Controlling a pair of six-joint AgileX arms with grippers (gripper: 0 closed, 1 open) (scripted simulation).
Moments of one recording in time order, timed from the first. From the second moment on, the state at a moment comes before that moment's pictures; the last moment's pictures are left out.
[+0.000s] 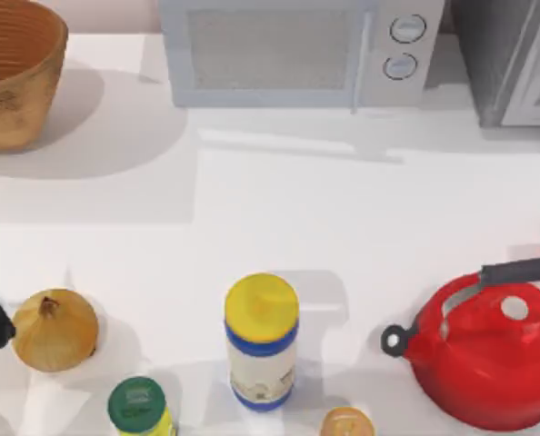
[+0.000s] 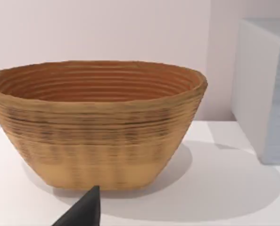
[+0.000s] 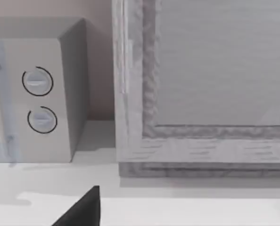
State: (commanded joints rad) left arm 0.00 0.00 0.00 0.00 0.00 0.00; right arm 0.00 0.00 0.00 0.00 0.00 0.00
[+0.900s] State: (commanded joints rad) left arm 0.07 0.74 0.67 -0.37 0.03 0.02; right arm 0.00 0.00 0.00 0.00 0.00 0.00
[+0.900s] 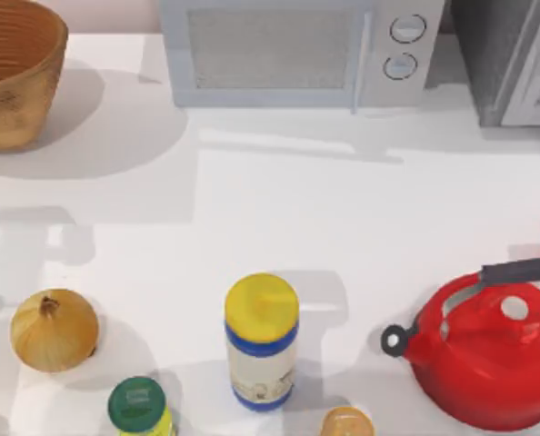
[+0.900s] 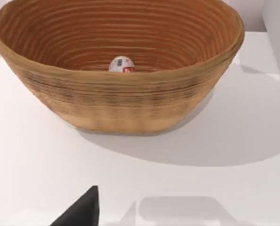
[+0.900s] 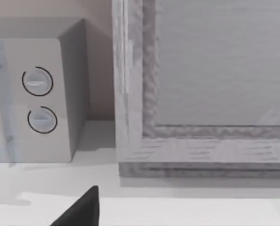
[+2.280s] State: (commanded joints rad) left arm 0.17 2.55 2.46 -1.18 0.12 0.18; right arm 0.00 0.00 0.00 0.00 0.00 0.00
